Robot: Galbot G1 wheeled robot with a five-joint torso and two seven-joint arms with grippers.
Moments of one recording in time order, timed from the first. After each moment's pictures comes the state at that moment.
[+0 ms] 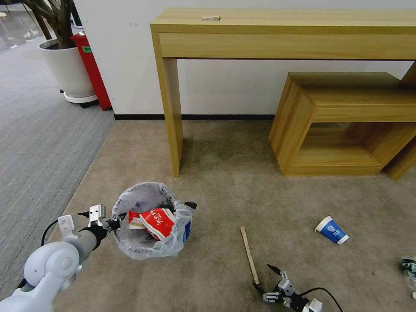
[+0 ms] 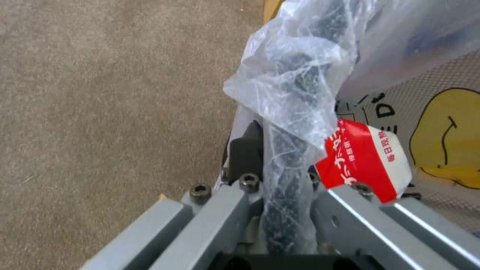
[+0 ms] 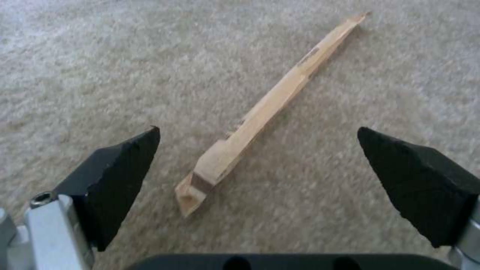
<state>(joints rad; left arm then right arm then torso) 1.42 -0.93 -0.66 -1.96 -1.06 0.61 -0.20 -1.06 0.86 -0.51 0.95 0.63 0.79 -0.19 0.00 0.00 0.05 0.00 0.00</state>
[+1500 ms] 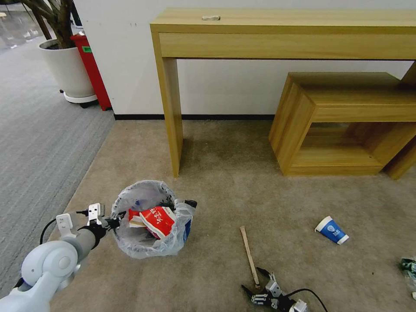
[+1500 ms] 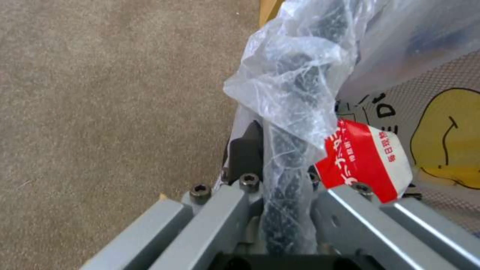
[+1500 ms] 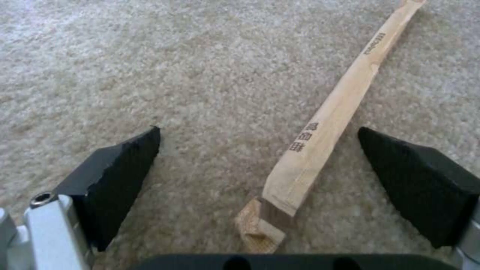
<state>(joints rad) 1.42 -0.93 -0.66 -1.97 -1.07 0.60 -0.20 -1.02 0.94 -0.56 0.89 0.60 0.77 -0.17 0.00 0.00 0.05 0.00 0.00</state>
